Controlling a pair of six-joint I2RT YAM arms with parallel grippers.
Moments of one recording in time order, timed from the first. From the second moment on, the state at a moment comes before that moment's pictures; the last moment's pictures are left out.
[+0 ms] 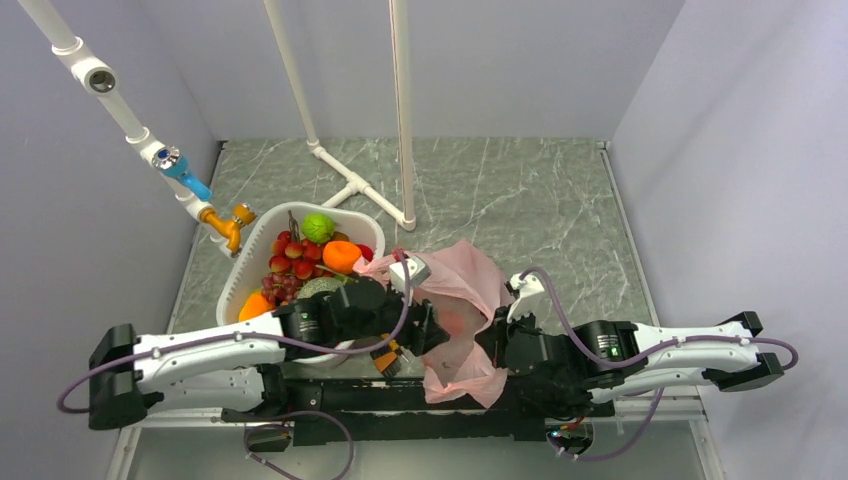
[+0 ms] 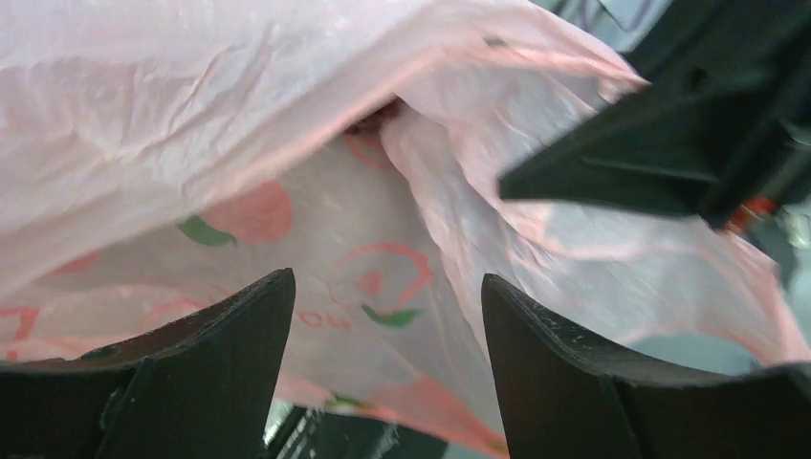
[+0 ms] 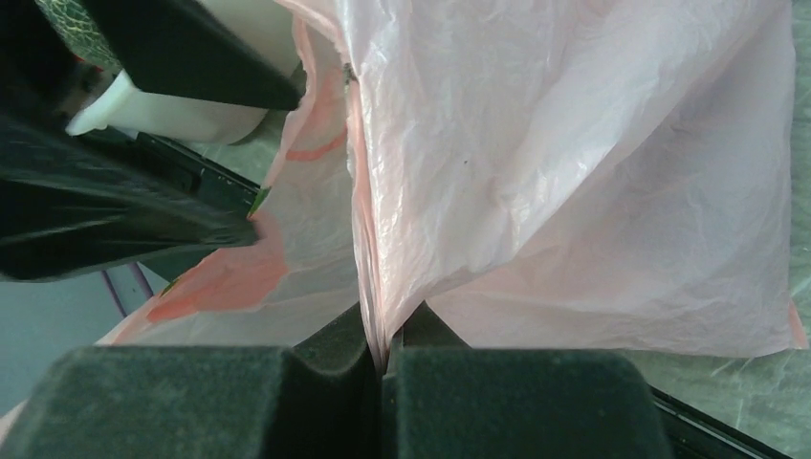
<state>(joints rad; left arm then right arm) -1.18 0.98 0.72 -0.13 0.08 -0.53 1.61 0.67 0.78 -0.90 0.72 1.08</state>
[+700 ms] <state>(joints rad) -1.31 1.58 0.95 0.06 -0.58 -0.47 1.61 0.59 0.76 -0.91 0.72 1.11</state>
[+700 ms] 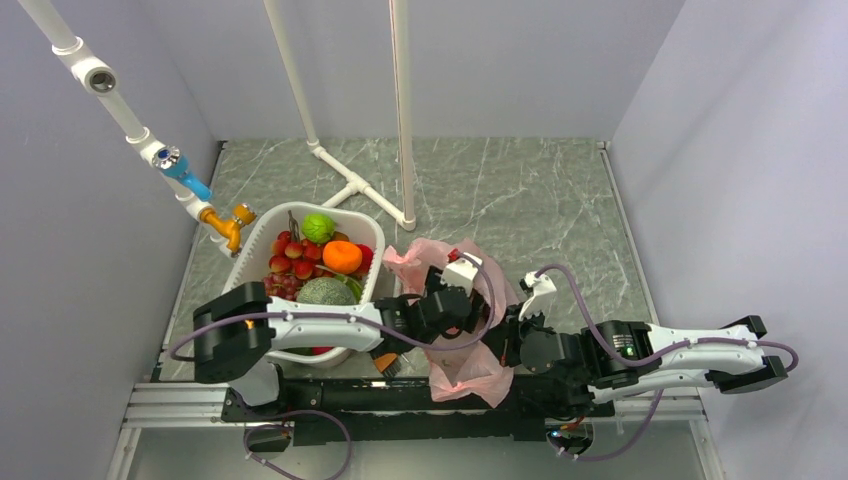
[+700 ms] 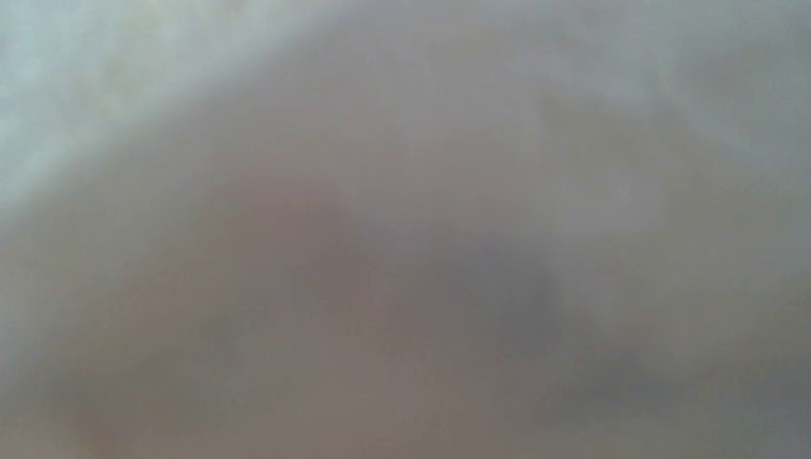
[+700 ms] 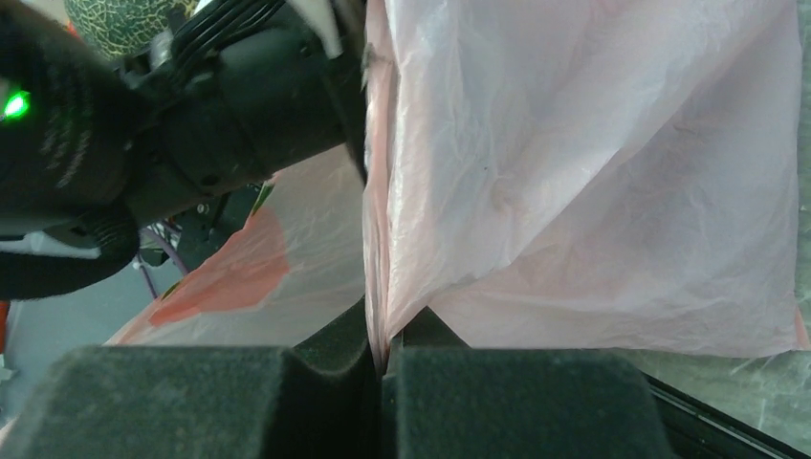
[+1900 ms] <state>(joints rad) -1.10 1.88 1.11 0.09 -0.46 -0.51 1.61 0.61 0.76 -0.93 0.70 1.12</state>
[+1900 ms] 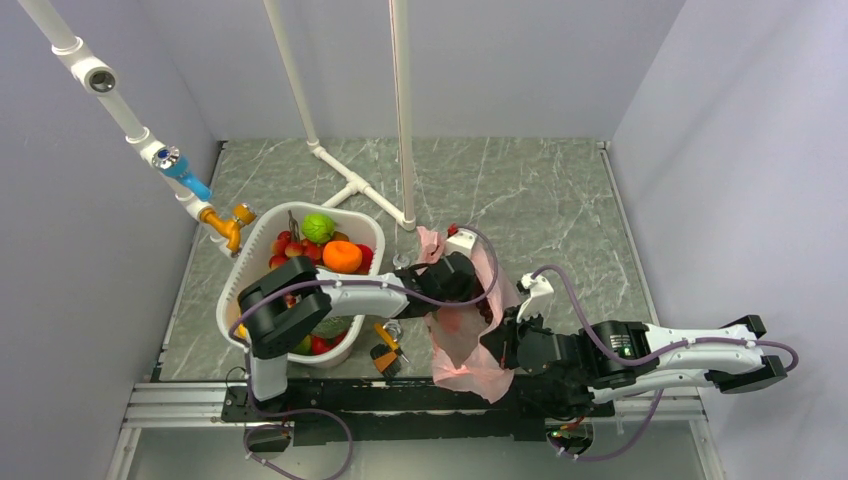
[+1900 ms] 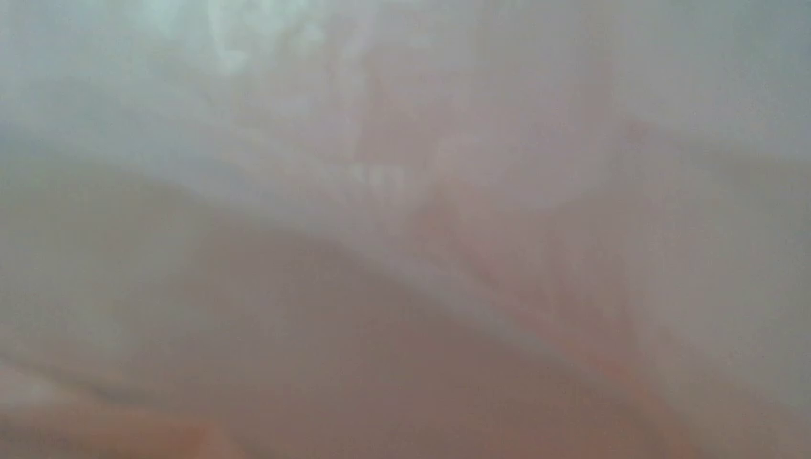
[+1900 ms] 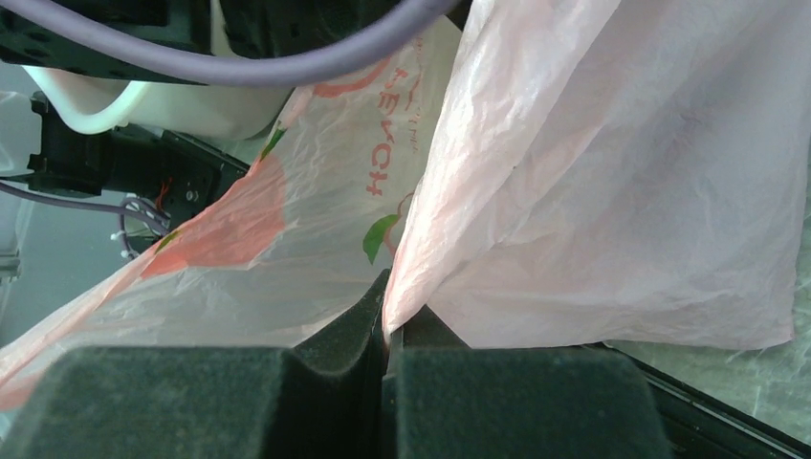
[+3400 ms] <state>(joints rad) -1.10 0.79 1.07 -0.65 -0.11 -0.33 1.61 0.67 0.76 -0.92 0.71 1.11</state>
